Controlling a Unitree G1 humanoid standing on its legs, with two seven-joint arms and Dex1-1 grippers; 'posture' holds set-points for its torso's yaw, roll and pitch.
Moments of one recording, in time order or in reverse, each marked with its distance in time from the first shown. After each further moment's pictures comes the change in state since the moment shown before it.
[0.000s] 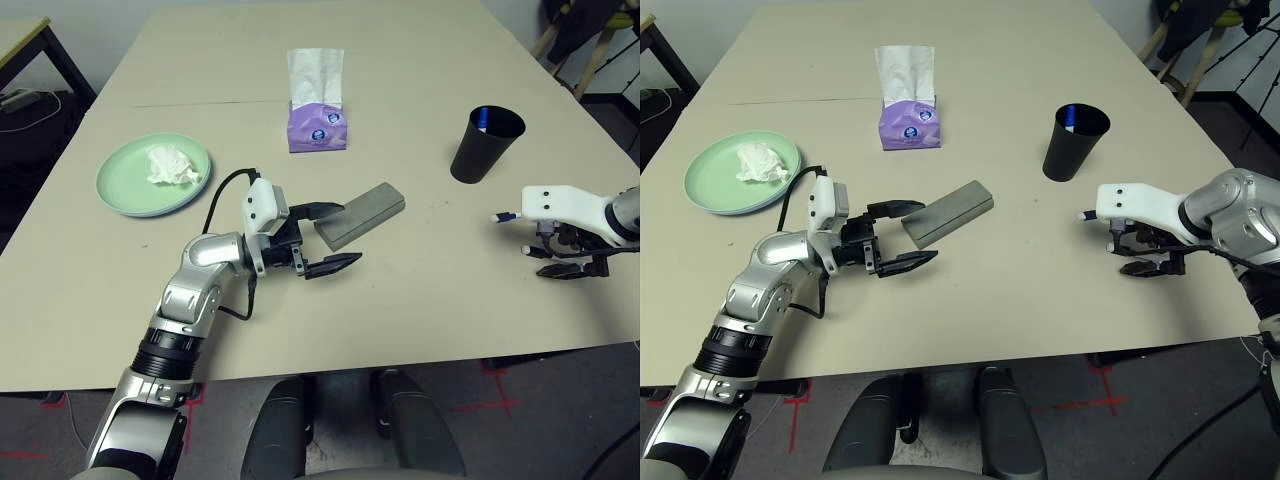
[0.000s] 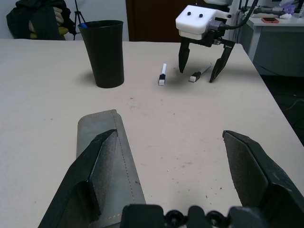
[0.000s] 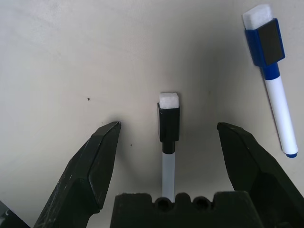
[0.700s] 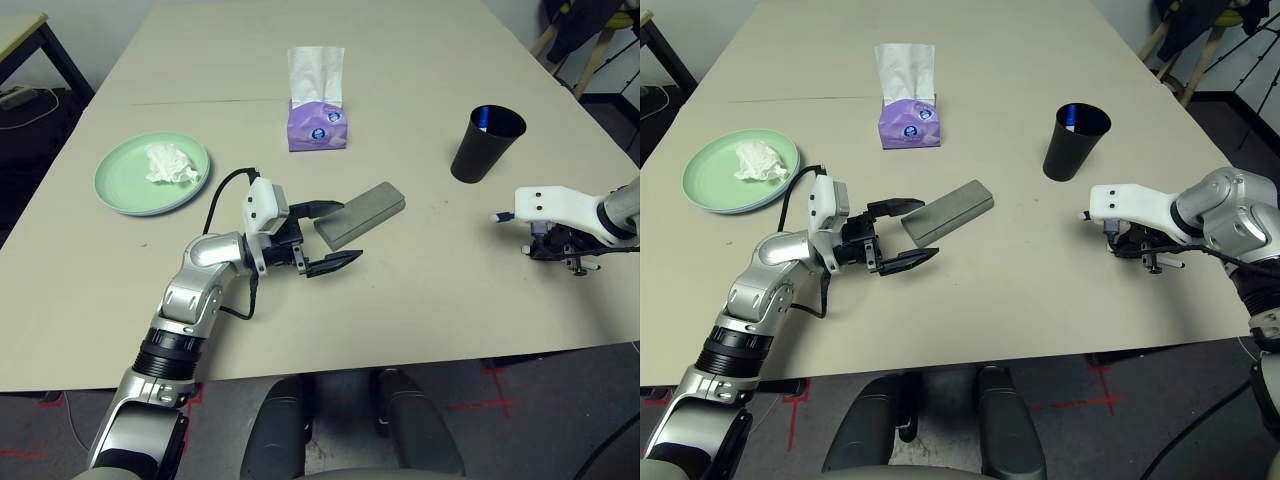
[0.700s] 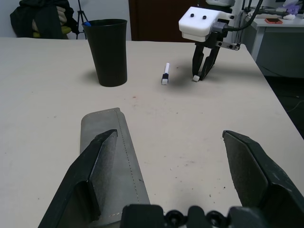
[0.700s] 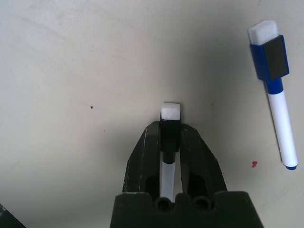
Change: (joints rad) left arm 0.001 0.002 0.000 0.000 0.000 0.000 0.008; right arm 0.001 0.013 0.000 -0.018 -0.011 0.004 0.014
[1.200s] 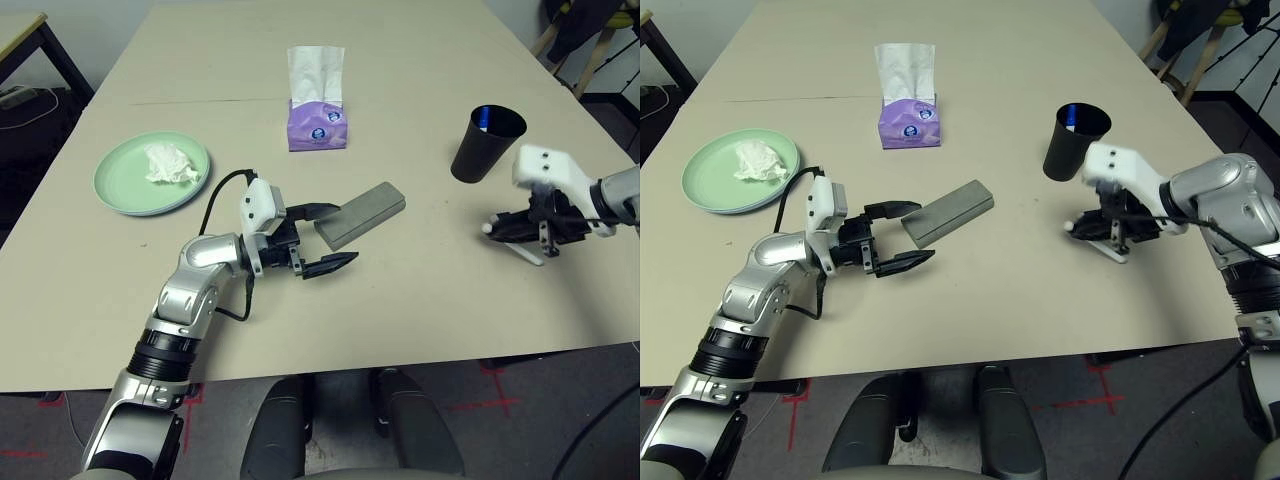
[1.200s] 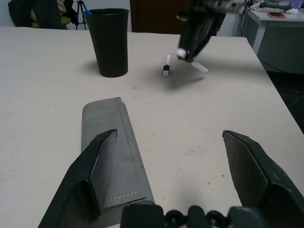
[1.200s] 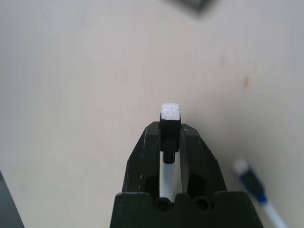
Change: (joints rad) left arm 0.005 0.029 0.002 -0.005 -0.011 0.029 -0.003; right arm 0.012 0.139 -0.303 -0.264 0.477 0.350 0.050
